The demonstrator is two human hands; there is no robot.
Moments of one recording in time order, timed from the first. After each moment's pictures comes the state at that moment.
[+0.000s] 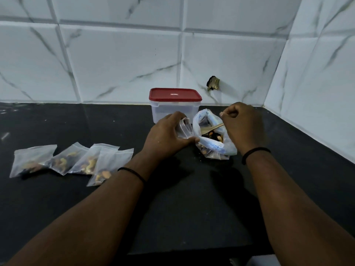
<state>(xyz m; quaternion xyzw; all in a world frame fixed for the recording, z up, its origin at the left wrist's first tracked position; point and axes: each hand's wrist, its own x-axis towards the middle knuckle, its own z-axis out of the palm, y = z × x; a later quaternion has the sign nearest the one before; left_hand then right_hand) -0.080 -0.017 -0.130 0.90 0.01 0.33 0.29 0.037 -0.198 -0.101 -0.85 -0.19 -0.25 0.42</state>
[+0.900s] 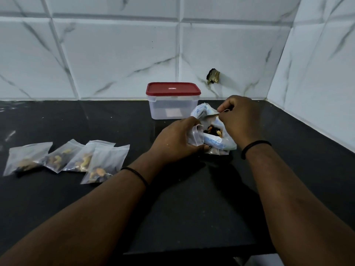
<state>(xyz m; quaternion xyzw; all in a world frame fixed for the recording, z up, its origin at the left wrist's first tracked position) -0.077 -0.043 -0.132 0.93 -0.03 0.24 0.27 0.036 -0.193 -0.099 -0.84 -0.22 -0.23 0.44</state>
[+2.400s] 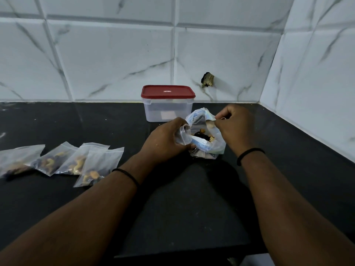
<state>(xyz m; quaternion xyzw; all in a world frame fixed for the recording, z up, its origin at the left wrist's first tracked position) -0.072 -0.031 -0.135 0.92 0.01 0.23 0.30 0.033 -0.202 -0.108 -0.83 -0.21 -0.22 0.47</state>
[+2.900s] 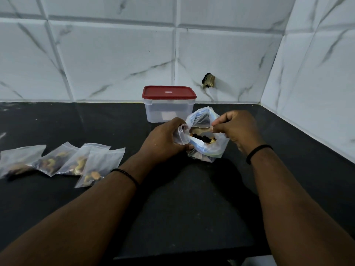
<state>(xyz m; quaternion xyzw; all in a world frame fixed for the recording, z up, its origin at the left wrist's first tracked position) -0.075 -0.026 -0.133 0.92 0.02 0.22 0.32 0.041 -0.209 -0.103 -0.83 -0.20 -0.04 0.52</state>
